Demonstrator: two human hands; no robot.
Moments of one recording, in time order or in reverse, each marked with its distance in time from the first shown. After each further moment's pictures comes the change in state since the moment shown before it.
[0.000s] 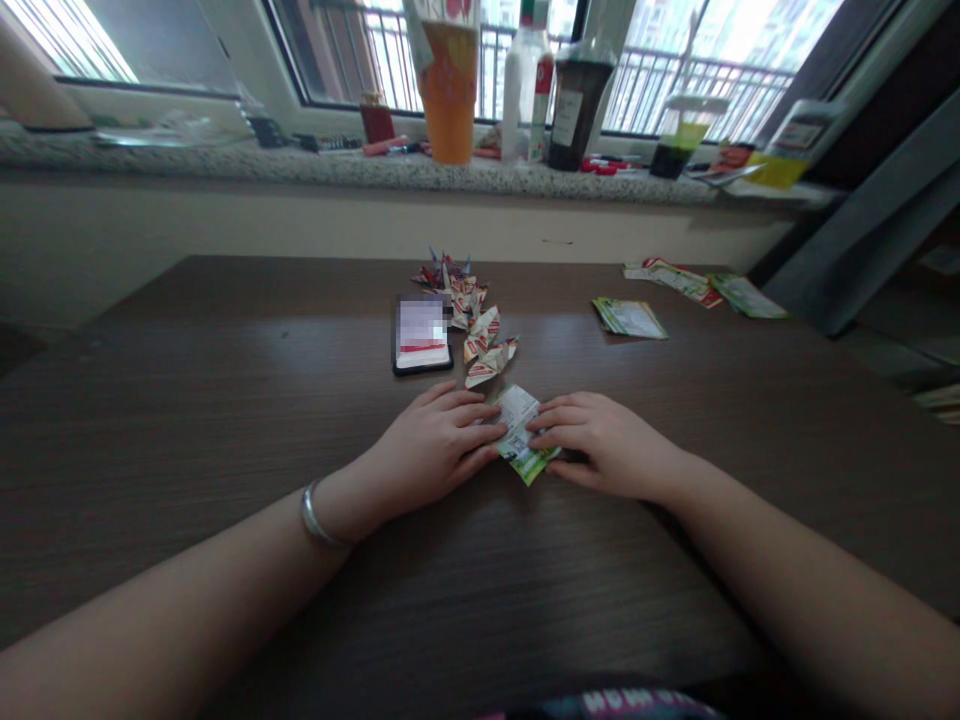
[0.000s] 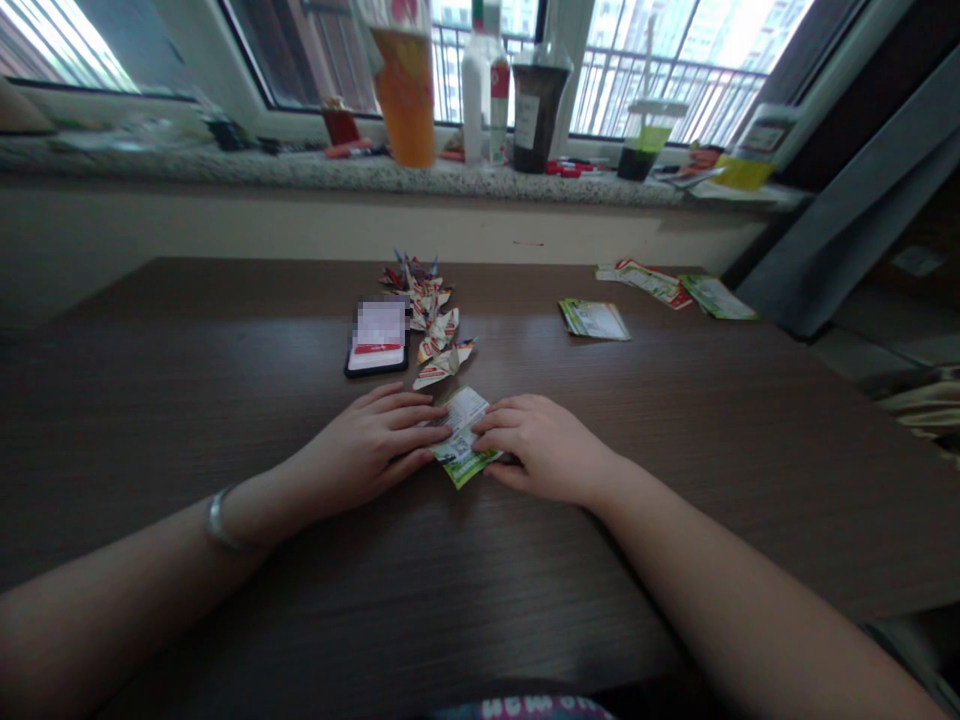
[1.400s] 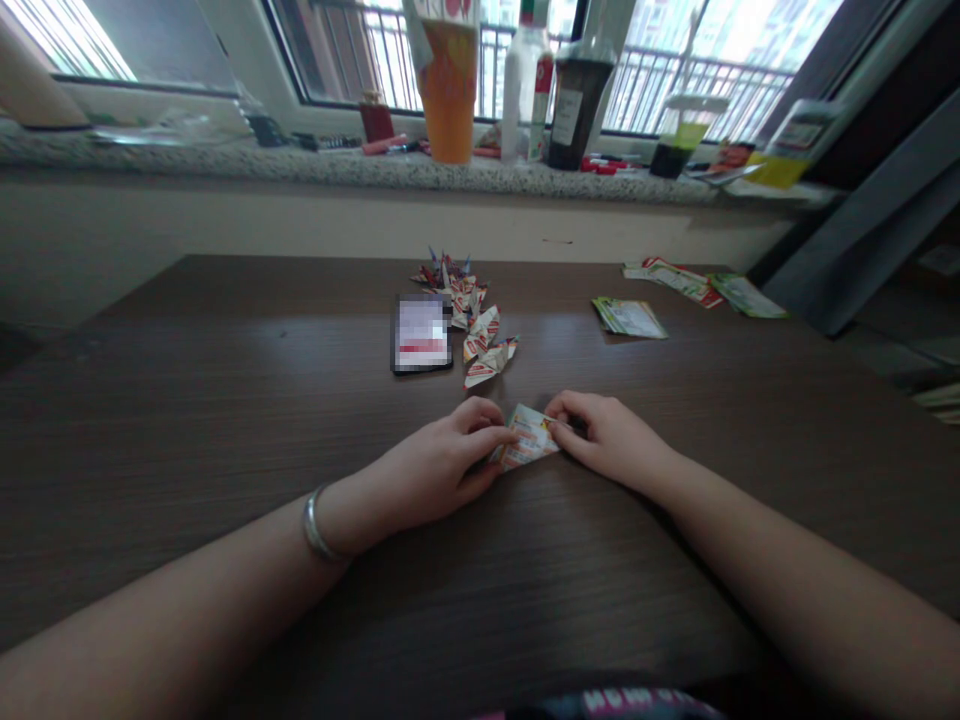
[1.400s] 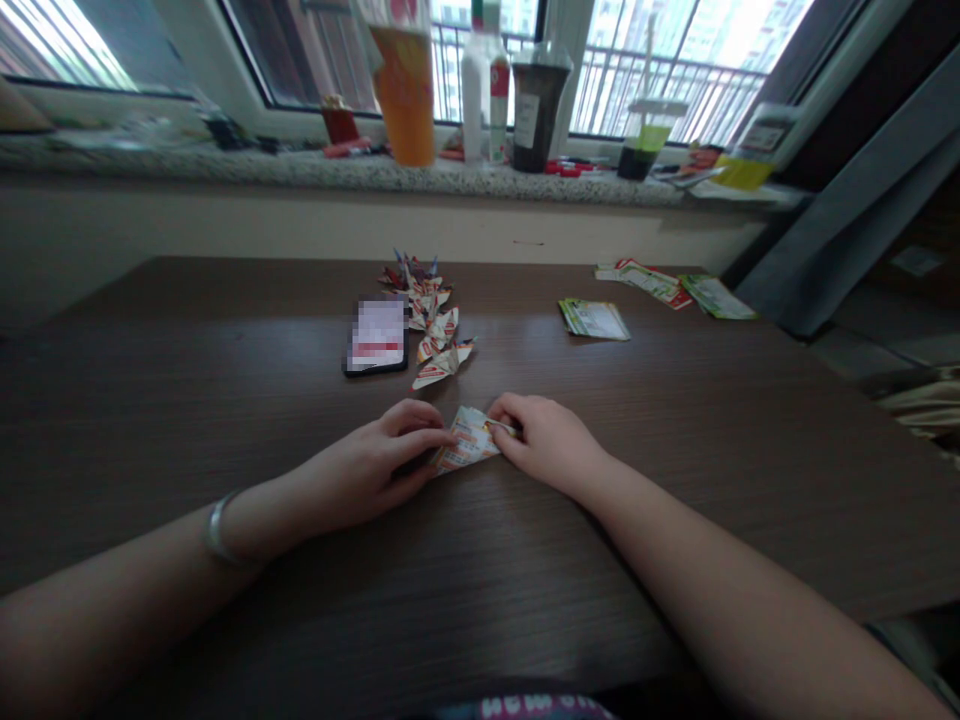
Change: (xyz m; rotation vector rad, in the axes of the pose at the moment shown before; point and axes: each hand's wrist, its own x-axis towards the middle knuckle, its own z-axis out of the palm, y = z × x) left_hand 0.000 0.015 -0.003 -0.342 0.003 -0.028; right_hand 0.006 -0.002 0.007 0.242 0.095 0.515
